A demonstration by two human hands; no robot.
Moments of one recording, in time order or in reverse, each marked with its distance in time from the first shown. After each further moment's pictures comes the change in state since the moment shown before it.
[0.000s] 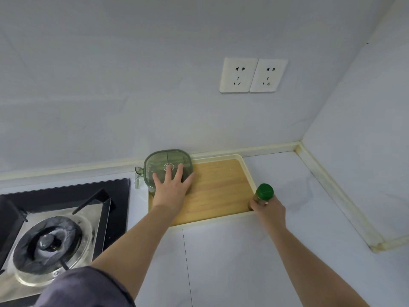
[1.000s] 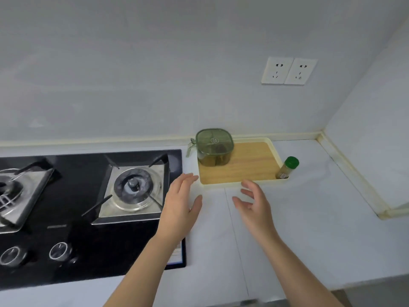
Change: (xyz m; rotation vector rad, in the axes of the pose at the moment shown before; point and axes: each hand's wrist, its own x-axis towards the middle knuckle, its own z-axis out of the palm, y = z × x) left_hand -0.241 -0.069 -0.034 -0.973 0.420 -0.070; right_hand -0.240 -0.078 0.030 0.205 -0.206 -0.329
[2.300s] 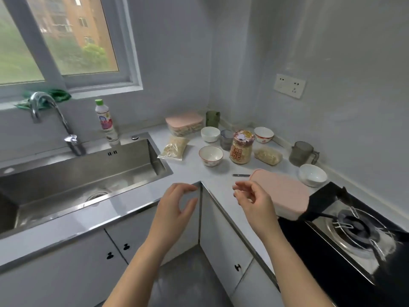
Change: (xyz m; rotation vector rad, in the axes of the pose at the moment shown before) left_hand -0.470 -0.305 -0.633 0.212 0.876 -0.685; right_hand -0.435 -0.404 0.637 0.231 -1.107 -0.465
